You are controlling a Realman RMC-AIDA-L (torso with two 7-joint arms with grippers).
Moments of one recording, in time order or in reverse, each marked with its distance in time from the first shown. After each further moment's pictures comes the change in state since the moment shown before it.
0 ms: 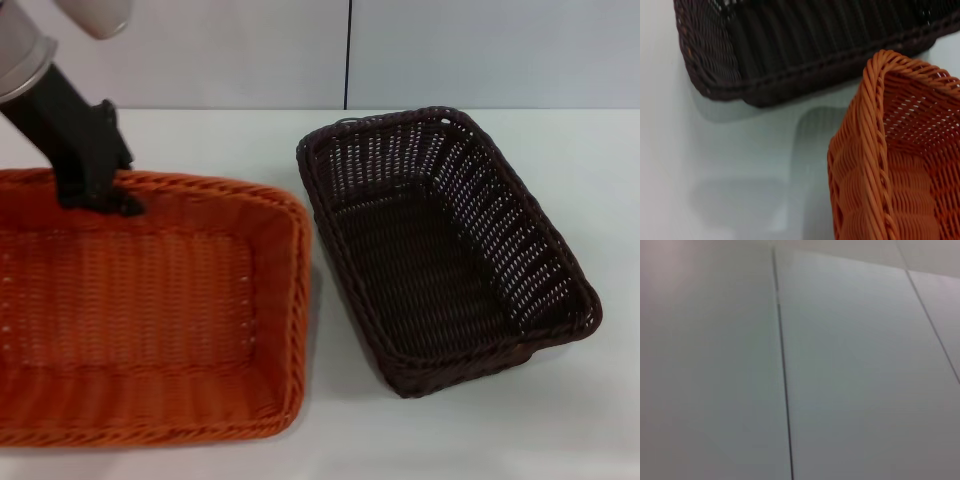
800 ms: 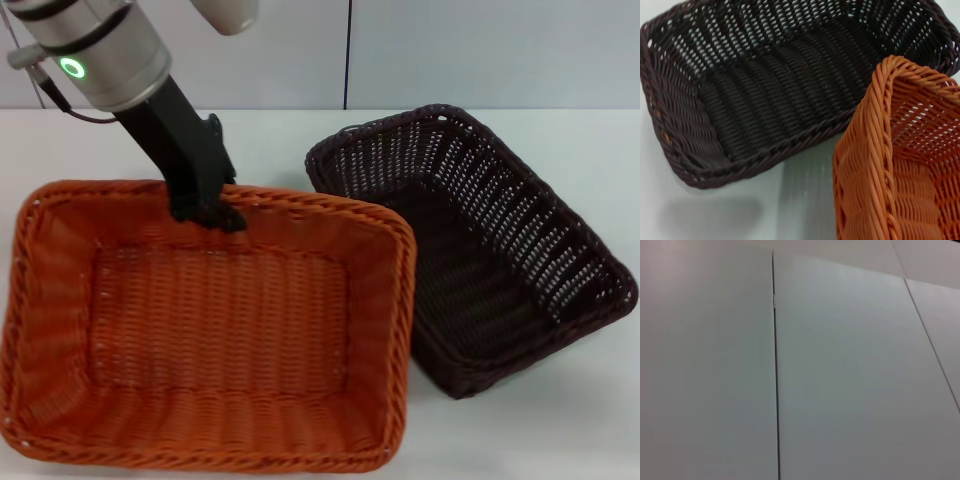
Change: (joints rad) left arm -0.123 -0.078 -0.010 0.123 -0.012 0.038 -0.088; right arm 0.000 -0.013 0.013 0.018 0.001 -0.019 -0.009
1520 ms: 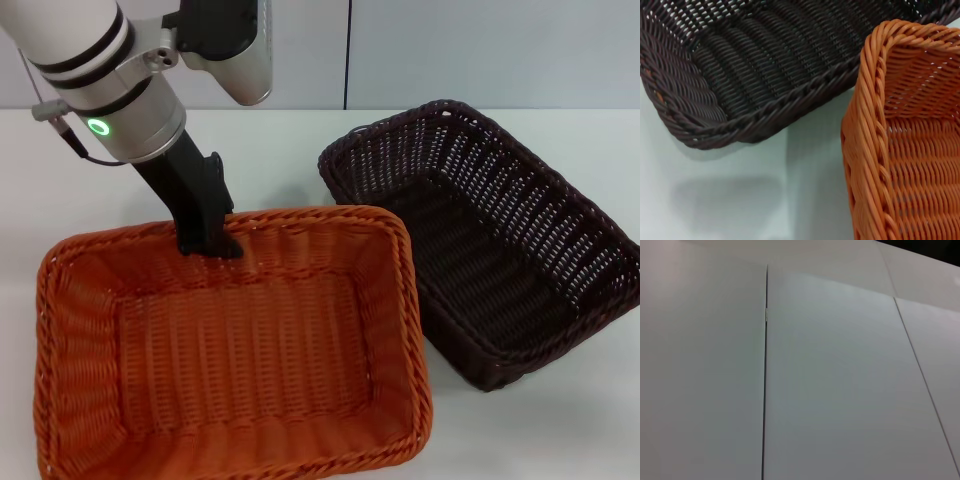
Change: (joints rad) left arm 0.067 -0.075 0.059 0.009 0.058 0.135 -0.010; right arm -0.048 0.003 -0.005 0.012 -0.009 -0.073 0.001
